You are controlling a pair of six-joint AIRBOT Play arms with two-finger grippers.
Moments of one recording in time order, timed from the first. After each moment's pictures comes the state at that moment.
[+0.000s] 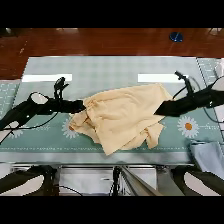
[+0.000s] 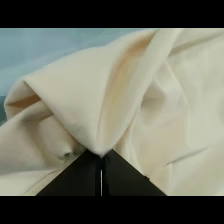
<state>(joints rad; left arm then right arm) -0.14 -1.28 0.70 0.72 -0.74 -1.15 -0.08 -1.13 0.85 -0.91 1.43 1.21</state>
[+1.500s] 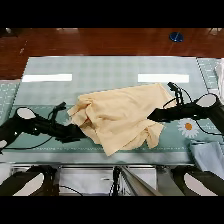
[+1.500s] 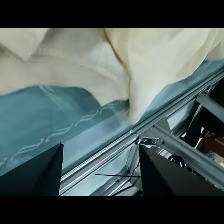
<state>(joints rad) -0.03 -1.08 0.46 0.72 -1.29 -1.24 -0.02 -1.11 0.67 -0.87 1.09 1.15</state>
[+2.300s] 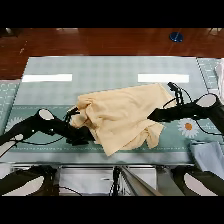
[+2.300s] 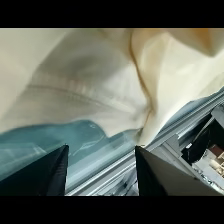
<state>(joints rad) -0.21 -1.26 0.48 0.71 -1.11 -1.36 -0.02 -1.11 0.67 -0.87 1.09 1.15</state>
